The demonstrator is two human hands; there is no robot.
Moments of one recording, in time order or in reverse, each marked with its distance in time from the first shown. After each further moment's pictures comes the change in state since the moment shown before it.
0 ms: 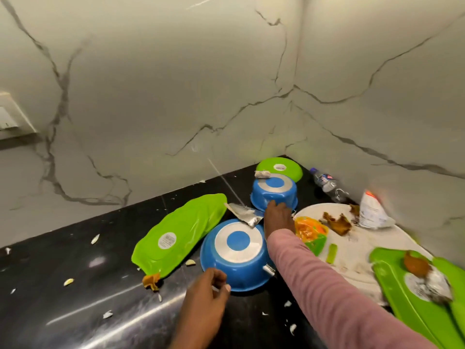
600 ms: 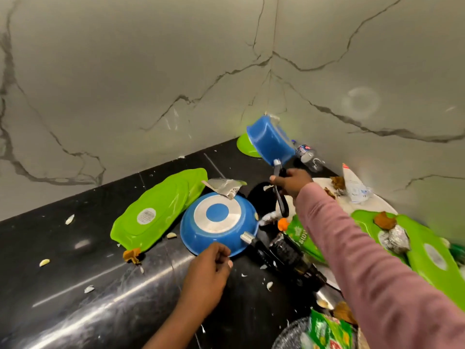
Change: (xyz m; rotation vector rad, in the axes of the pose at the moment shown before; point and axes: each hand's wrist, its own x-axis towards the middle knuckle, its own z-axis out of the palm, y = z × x) left_hand -0.008 0.013 0.024 0.093 -0.140 0.117; right_hand 0.019 0.087 -0.034 0.984 -0.174 0.310
